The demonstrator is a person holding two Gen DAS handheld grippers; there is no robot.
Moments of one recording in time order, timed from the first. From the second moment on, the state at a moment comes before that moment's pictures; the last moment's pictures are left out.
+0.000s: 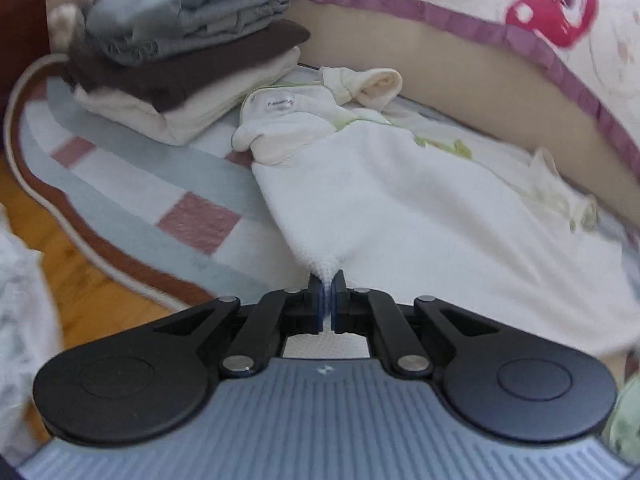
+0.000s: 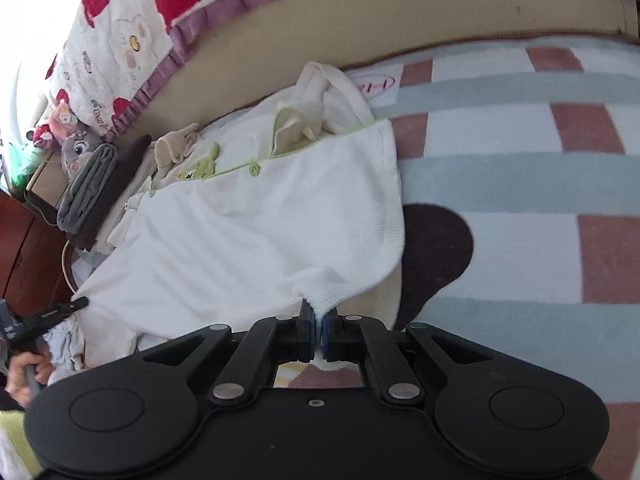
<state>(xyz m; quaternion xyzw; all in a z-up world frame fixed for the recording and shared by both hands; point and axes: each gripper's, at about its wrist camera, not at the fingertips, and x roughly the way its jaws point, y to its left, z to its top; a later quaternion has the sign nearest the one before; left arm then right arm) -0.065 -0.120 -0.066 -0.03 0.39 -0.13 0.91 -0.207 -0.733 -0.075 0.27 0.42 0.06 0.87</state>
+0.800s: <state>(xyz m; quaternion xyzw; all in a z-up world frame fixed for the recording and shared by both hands) -0.185 -0.103 -0.026 0.02 0.40 -0.07 0.91 -0.286 -0.709 -0.025 0.17 0.37 0.01 0.91</state>
